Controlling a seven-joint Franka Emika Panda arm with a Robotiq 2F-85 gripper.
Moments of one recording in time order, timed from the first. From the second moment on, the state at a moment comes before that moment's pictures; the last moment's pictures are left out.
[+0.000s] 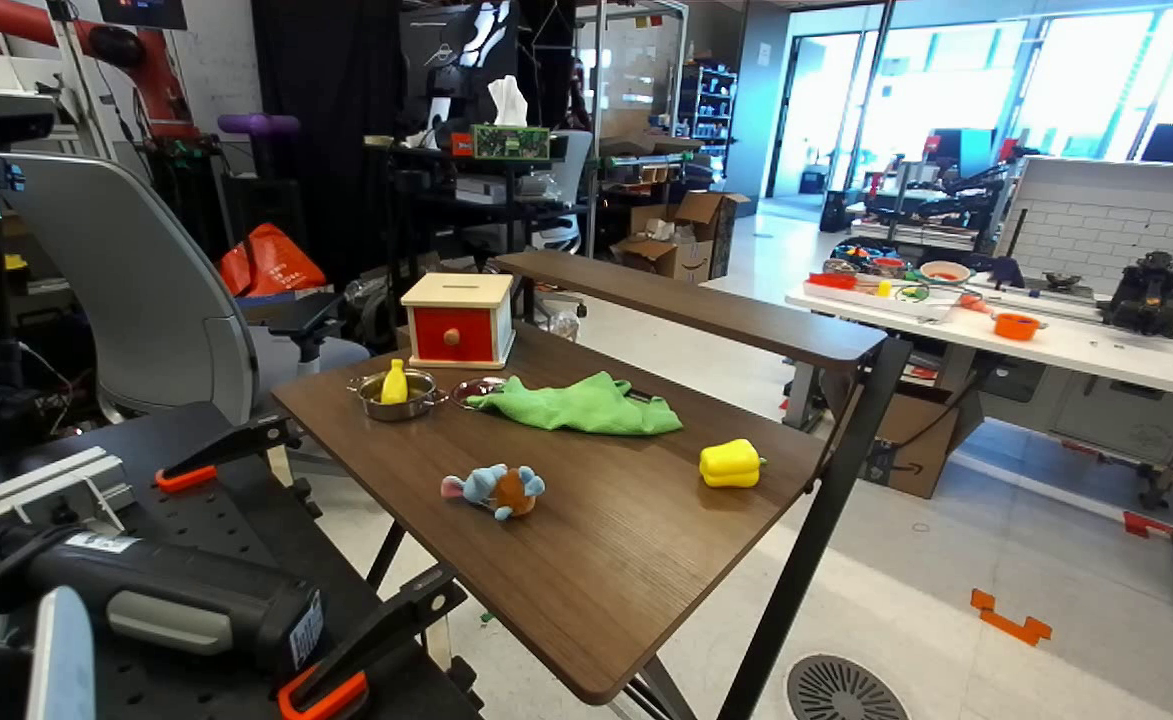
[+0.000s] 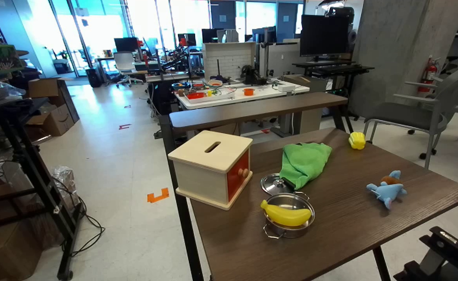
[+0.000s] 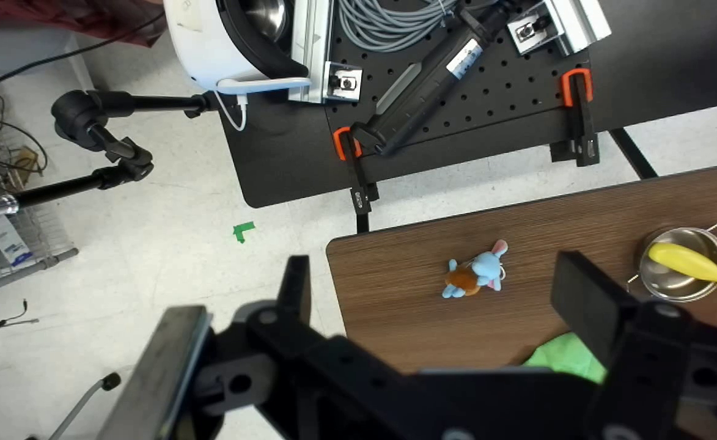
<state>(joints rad) -0.09 -0.65 0.05 -2.41 -0.12 1.64 0.17</state>
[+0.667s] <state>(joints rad) 0.00 -0.56 0.12 -2.42 -0.12 1.68 0.17</state>
